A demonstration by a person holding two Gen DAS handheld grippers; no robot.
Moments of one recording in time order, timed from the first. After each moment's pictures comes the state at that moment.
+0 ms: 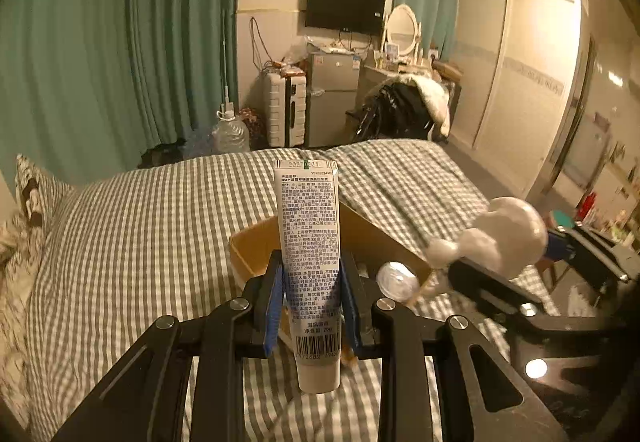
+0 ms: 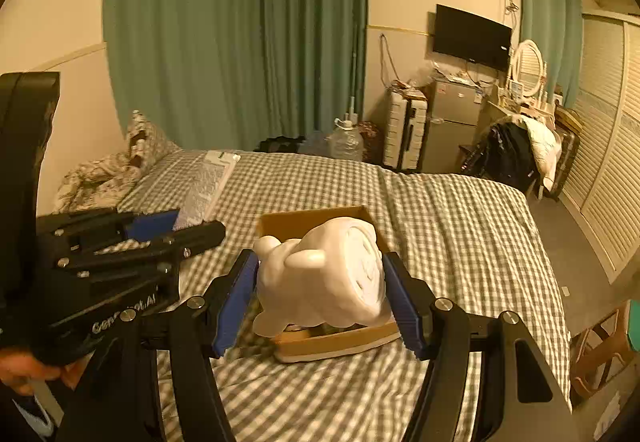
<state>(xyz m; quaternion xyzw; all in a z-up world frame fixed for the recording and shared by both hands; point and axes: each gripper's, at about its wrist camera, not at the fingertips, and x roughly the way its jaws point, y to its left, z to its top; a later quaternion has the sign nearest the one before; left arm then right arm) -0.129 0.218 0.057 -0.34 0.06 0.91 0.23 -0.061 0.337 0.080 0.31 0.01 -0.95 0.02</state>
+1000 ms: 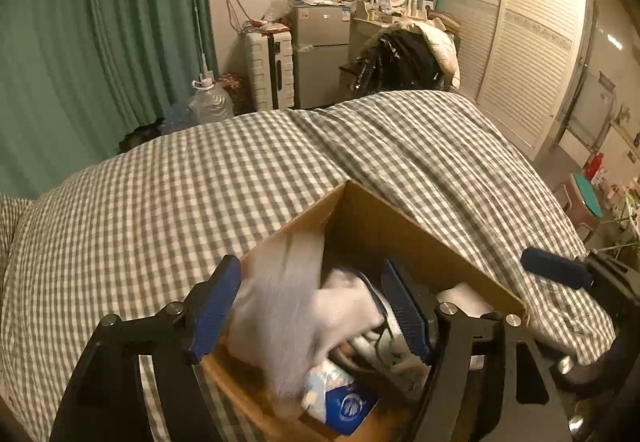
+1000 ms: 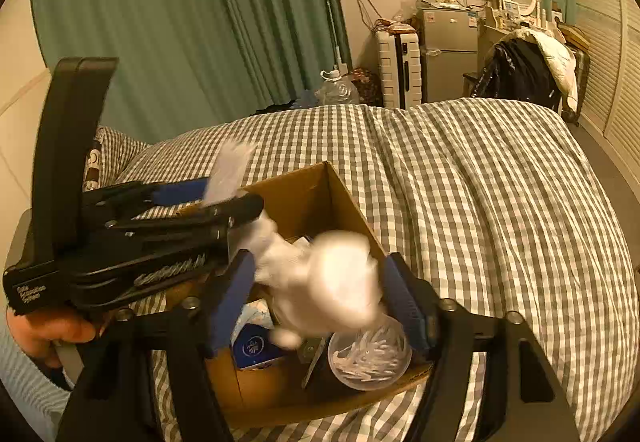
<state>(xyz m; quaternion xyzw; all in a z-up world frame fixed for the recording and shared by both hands) -0.261 0.283 -0.042 -0.40 0.11 0.88 0.25 -0.174 0.406 -0.027 0.37 -0.10 -0.92 0.02</state>
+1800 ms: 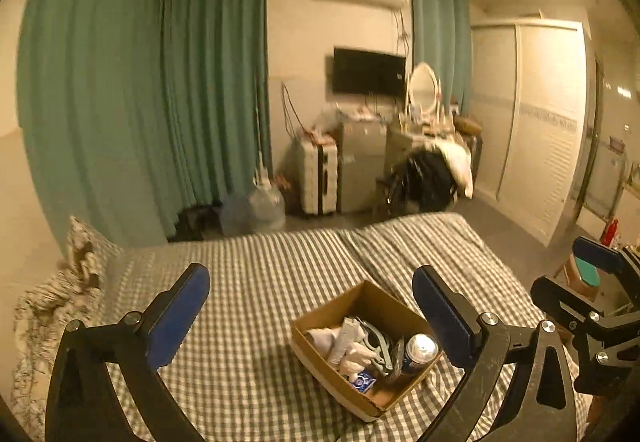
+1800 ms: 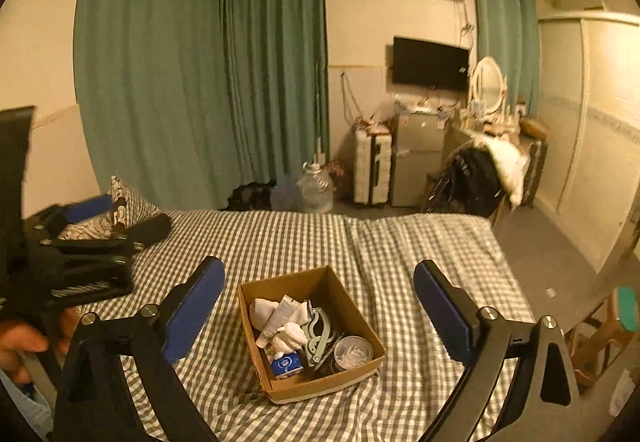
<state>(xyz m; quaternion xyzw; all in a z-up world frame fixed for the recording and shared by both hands) -0.093 0.158 0.176 -0.21 0.05 0.96 0.18 -0.020 0.336 0.174 0.22 -0.02 -0.97 -0.05</state>
